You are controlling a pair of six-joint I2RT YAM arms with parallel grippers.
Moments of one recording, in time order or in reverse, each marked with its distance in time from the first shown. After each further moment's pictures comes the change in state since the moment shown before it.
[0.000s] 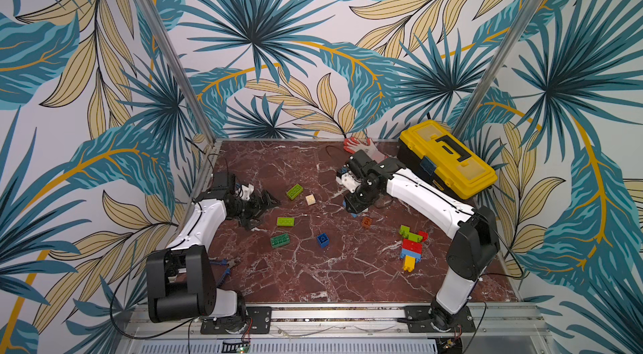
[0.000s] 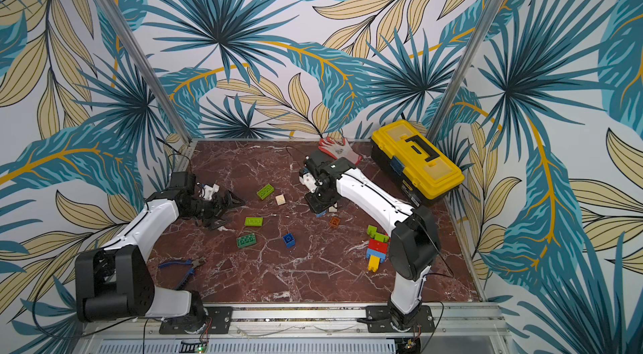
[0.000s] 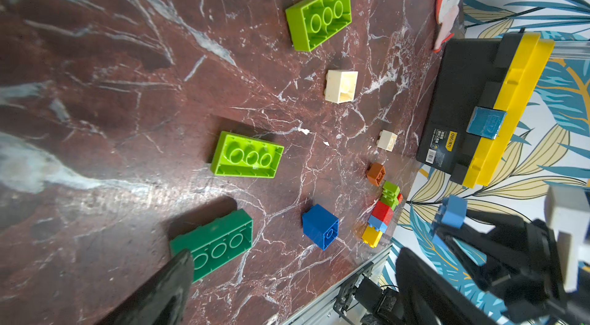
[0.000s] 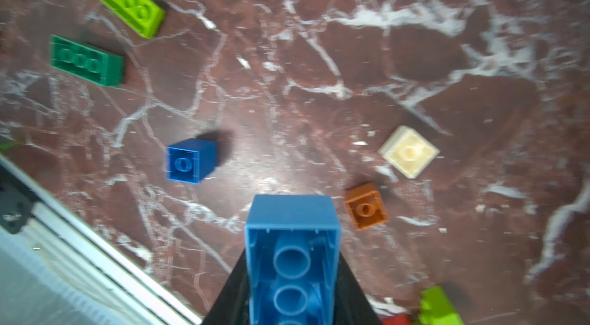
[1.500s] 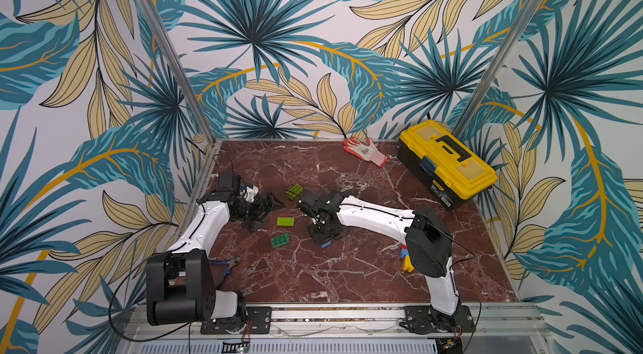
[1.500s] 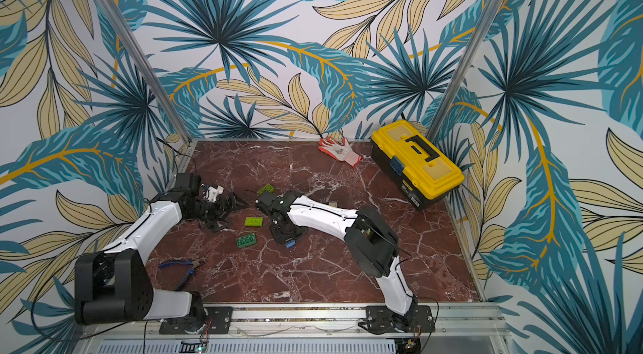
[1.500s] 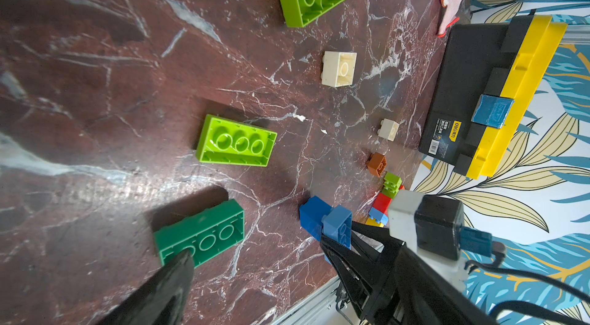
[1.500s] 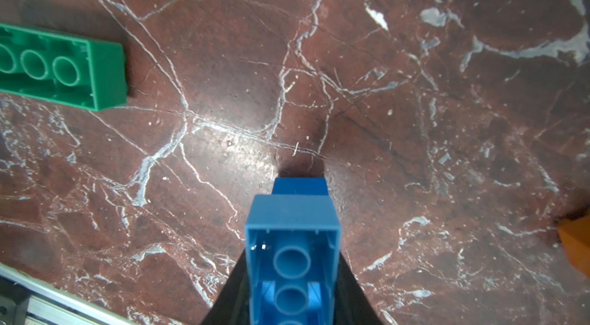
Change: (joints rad) left arm -0.053 -0.016 -0.012 0.001 0.003 -0.021; right arm 0.296 0.246 0.011 0.115 0.130 0.393
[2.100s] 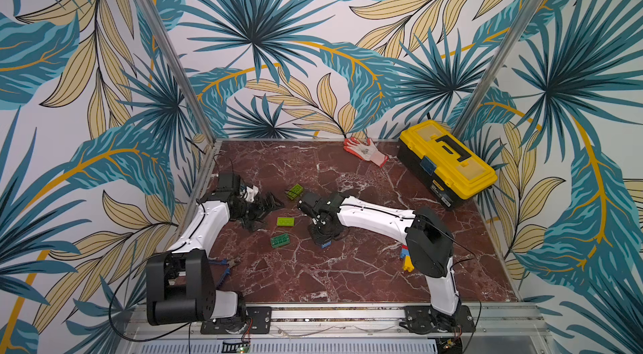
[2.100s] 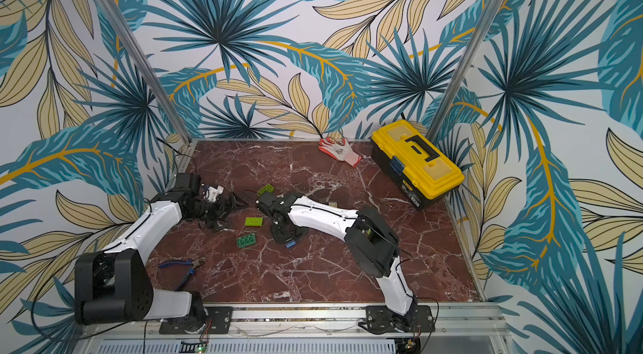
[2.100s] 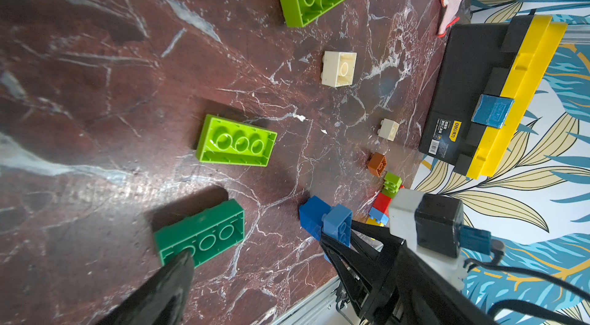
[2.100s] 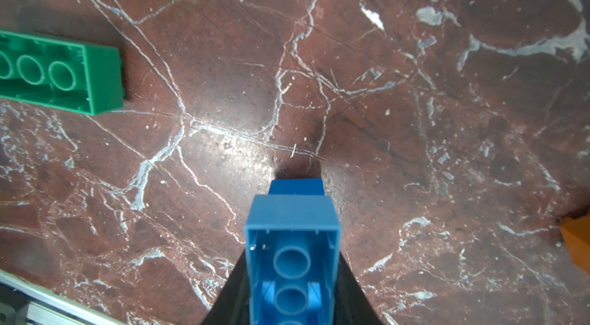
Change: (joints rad) left arm 0.000 0.000 0.000 0.000 0.000 0.000; right arm 0.000 0.000 -0.009 0.009 0.007 0.014
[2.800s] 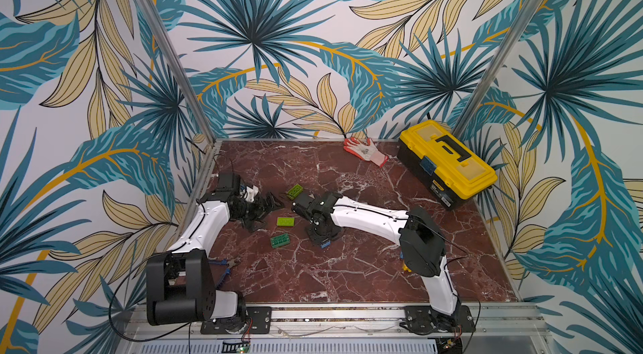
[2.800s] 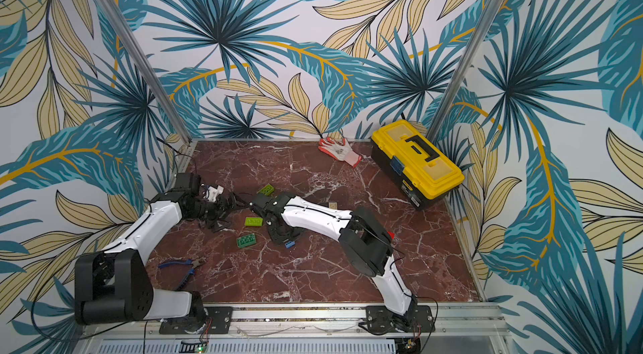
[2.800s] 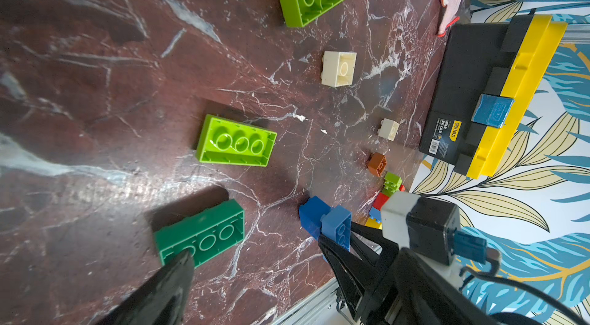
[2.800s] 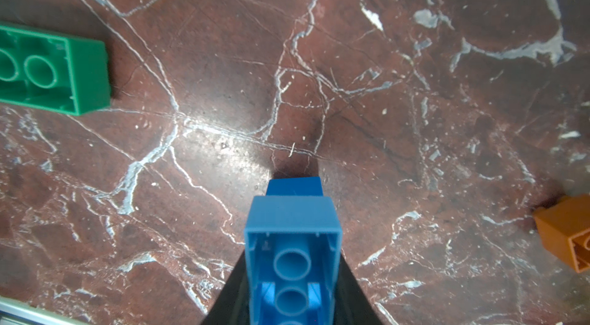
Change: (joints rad) left arm 0.000 0.000 0.000 0.000 0.000 0.002; right arm 0.025 0.051 0.074 -0.086 0.061 0.002
